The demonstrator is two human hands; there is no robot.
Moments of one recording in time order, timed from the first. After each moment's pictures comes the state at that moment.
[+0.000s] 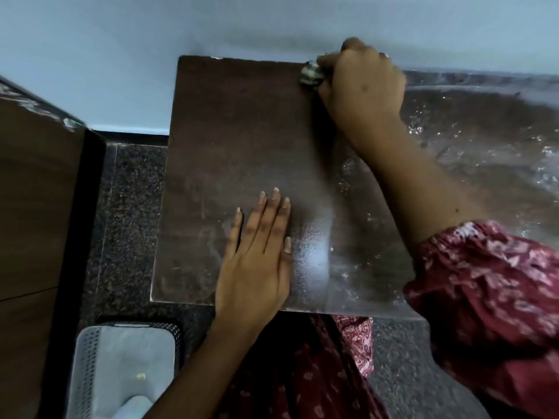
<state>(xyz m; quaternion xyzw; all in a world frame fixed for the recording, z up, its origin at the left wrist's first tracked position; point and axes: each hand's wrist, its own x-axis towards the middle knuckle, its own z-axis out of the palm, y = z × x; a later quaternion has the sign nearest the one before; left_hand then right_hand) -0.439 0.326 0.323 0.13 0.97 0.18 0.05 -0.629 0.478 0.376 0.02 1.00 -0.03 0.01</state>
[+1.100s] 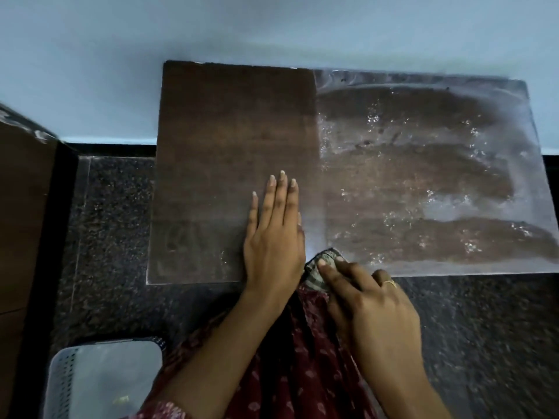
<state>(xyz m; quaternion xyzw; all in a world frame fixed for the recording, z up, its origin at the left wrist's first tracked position) -0.433 0.364 0.319 0.12 0.97 0.20 0.00 -0.344 0.473 0.385 0.05 0.99 -0.07 0.10</state>
